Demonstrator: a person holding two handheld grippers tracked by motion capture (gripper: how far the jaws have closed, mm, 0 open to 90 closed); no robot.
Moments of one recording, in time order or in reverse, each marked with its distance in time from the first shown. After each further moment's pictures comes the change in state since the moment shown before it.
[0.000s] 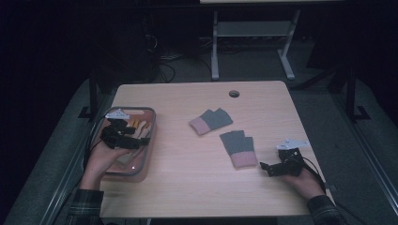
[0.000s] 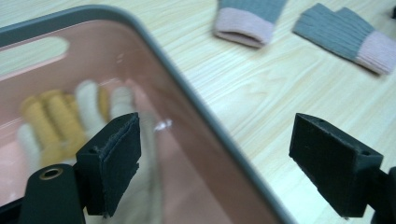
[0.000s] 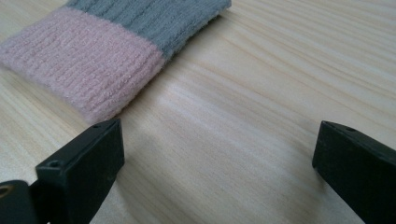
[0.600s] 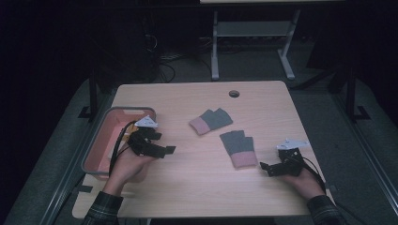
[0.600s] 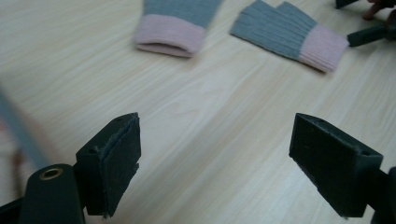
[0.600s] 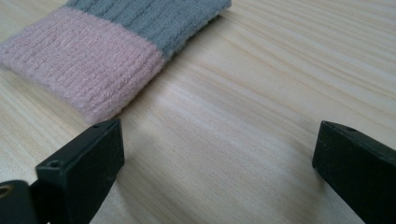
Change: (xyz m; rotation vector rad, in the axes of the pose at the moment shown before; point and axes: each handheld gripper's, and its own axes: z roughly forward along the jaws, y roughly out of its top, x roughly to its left) left arm -0.063 0.010 0.042 0.005 -0.101 0.093; right arm 0.000 0.000 0.000 -0.001 0.000 -0.001
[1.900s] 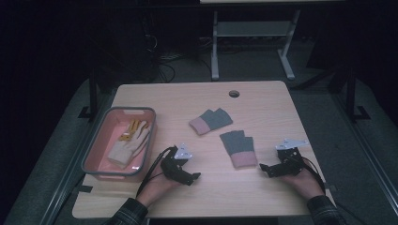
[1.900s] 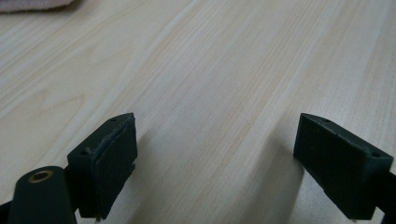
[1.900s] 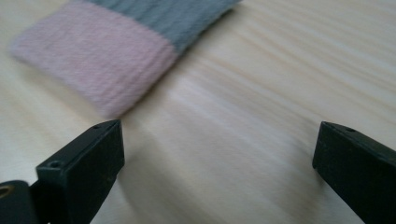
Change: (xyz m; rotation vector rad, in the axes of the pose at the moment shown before) left arm -0.054 -0.048 0.095 0.047 -0.019 0.223; right arm 0.002 0.004 -0.002 0.043 0.027 -0.014
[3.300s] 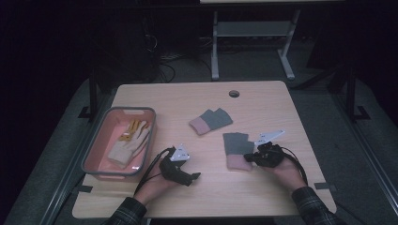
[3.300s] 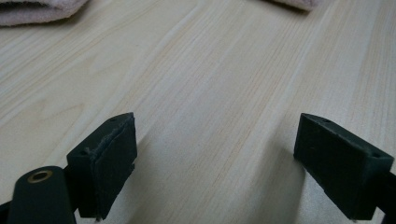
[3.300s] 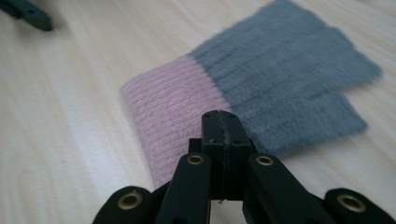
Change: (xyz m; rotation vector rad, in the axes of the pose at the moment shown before) left arm 0.003 -0.006 0.001 -0.052 -0.013 0.020; right arm 0.034 0.050 0.019 0.032 0.258 -0.174
